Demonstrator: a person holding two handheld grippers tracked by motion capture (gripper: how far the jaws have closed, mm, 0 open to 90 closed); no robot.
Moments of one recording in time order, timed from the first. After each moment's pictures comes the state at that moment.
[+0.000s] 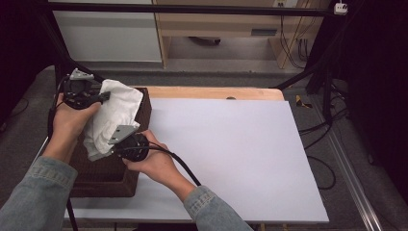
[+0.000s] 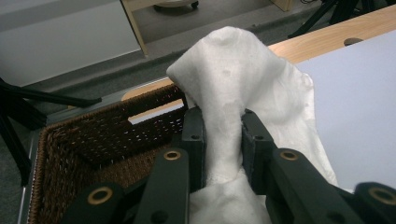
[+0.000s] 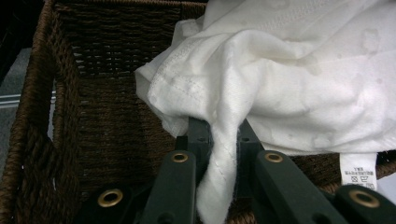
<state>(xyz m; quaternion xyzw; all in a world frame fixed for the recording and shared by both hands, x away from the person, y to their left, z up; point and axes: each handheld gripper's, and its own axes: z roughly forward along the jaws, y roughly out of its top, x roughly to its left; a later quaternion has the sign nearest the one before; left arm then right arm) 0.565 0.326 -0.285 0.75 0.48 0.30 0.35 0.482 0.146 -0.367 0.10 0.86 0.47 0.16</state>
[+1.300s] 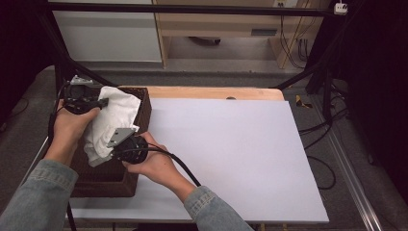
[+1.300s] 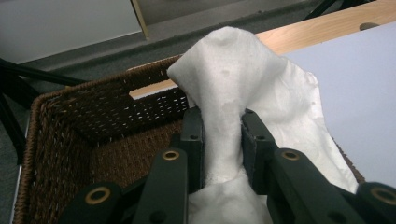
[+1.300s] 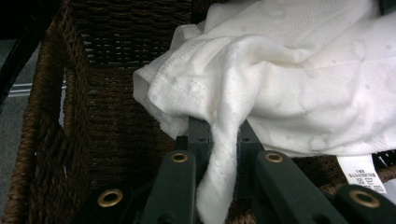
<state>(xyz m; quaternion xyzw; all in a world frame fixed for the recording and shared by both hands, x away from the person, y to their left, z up) 0.568 0.337 -0.307 0.75 0.50 0.28 0.33 0.479 0.148 -0.371 0.09 0.87 0.46 0.15</state>
